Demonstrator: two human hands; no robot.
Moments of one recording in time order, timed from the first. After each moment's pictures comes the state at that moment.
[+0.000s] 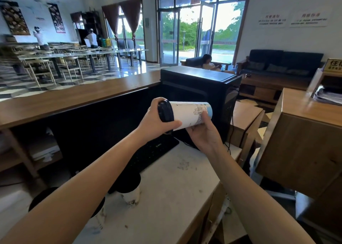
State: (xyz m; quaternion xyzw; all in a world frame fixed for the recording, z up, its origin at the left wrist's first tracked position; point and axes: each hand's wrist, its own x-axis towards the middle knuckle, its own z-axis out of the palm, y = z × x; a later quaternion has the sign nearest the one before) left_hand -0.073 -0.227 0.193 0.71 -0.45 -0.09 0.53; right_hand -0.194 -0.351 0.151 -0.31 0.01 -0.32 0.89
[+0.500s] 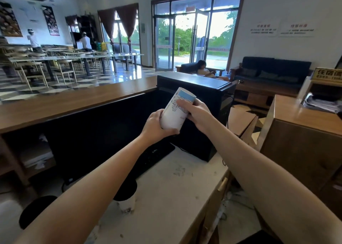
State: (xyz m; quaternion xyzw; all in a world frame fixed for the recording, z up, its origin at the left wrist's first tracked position) left_hand -0.047 -0.263 0.172 0.76 -0.47 -0.05 0.44; right_hand -0.161 -0.378 0.216 -0.63 0.18 -0.34 0.68
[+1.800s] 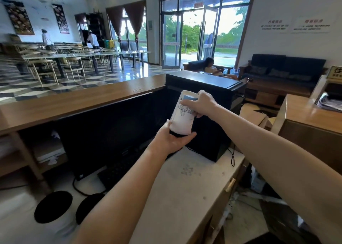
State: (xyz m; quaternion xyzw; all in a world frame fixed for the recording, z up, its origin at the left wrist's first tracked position) left_hand -0.069 -0.273 0.172 0.30 0.05 -0.61 0.73; right_hand -0.137 -0.386 0.249 -0.84 0.35 -0.24 0.33
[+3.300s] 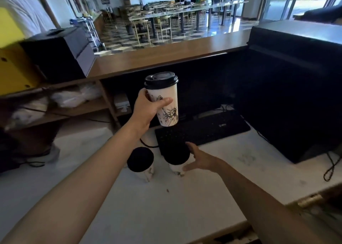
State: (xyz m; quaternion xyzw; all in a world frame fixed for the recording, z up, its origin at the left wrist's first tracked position) left_hand 0.014 -0.137 0.141 0.73 -0.11 -0.04 0.67; right_hand -0.066 -0.312 -0.031 -0.80 0.02 0.22 0.57
